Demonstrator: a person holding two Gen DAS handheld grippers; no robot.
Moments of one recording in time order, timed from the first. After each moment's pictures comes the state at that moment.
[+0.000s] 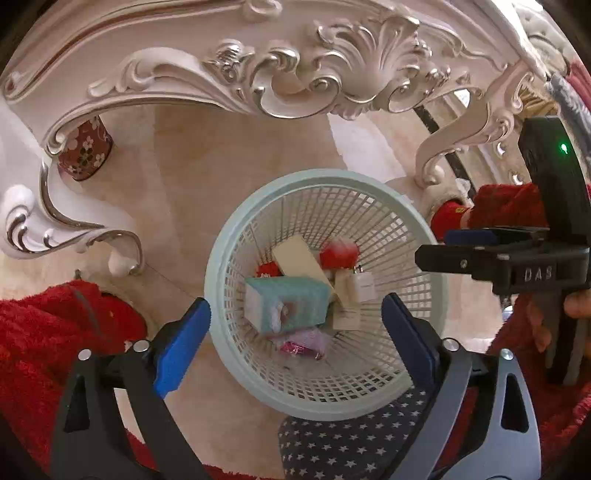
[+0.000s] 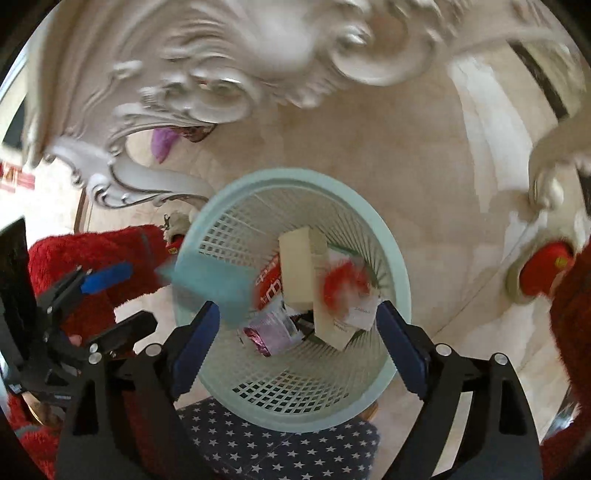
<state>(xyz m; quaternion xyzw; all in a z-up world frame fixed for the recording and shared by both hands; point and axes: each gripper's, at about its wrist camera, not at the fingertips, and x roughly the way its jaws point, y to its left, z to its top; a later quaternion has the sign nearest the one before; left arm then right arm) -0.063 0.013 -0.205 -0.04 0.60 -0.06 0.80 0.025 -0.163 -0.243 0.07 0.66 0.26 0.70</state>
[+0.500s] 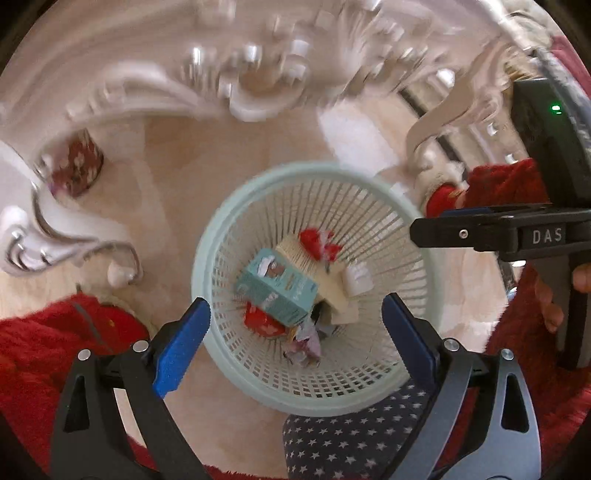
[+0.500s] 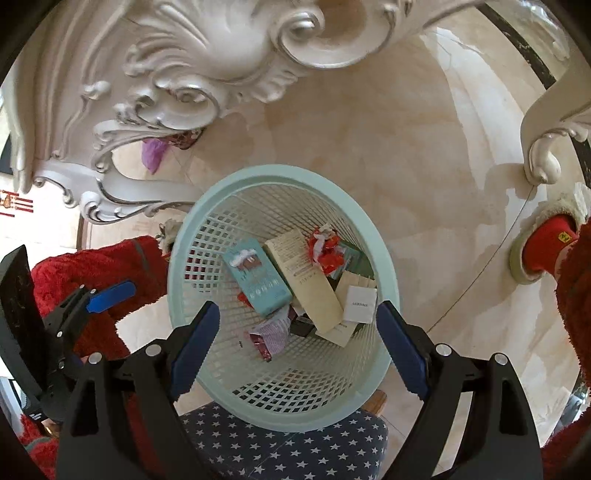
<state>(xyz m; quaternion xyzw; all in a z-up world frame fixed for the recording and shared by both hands) -0.075 -0.002 -0.184 -0.01 0.58 -0.10 0.81 0.017 -0.172 -0.230 0.10 0.64 0.27 0.71</state>
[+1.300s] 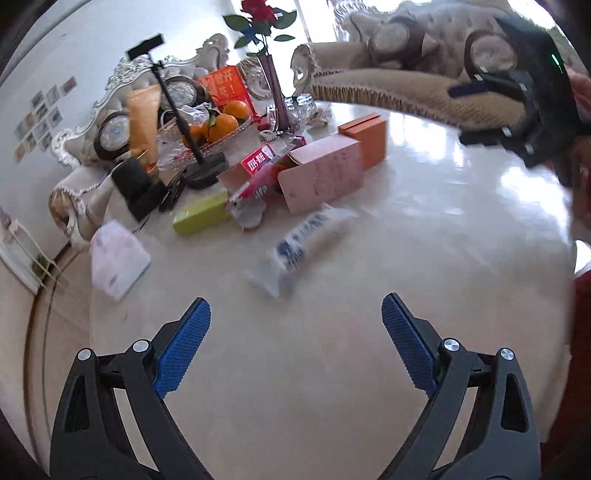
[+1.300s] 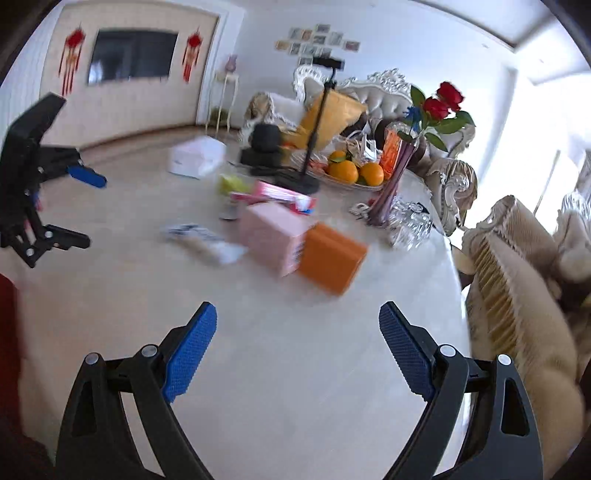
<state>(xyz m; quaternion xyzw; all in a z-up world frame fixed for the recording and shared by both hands) 0.227 0.053 0.030 0.19 0.38 -0.11 0.90 0.292 -0.174 0.042 -0.22 0.25 0.31 0.89</state>
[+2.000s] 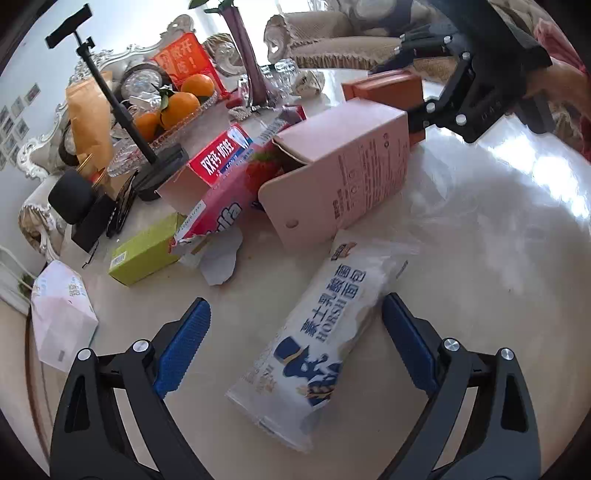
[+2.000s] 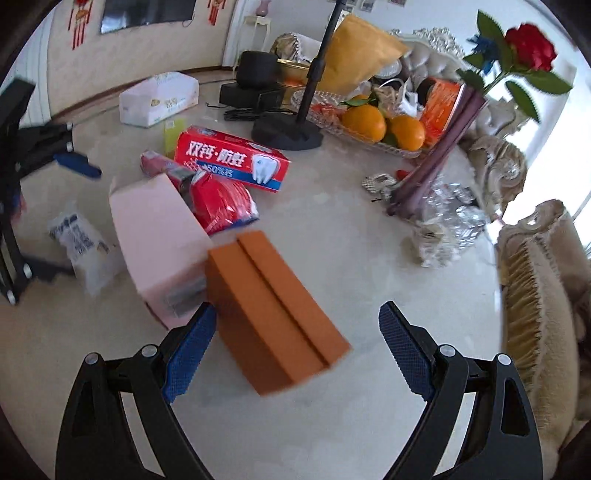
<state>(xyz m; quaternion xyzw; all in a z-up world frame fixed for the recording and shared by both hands) 0.333 0.031 -0.019 0.21 0.42 -0.14 0.87 0.435 -0.119 -0.002 -0.26 0.35 0.37 0.82</state>
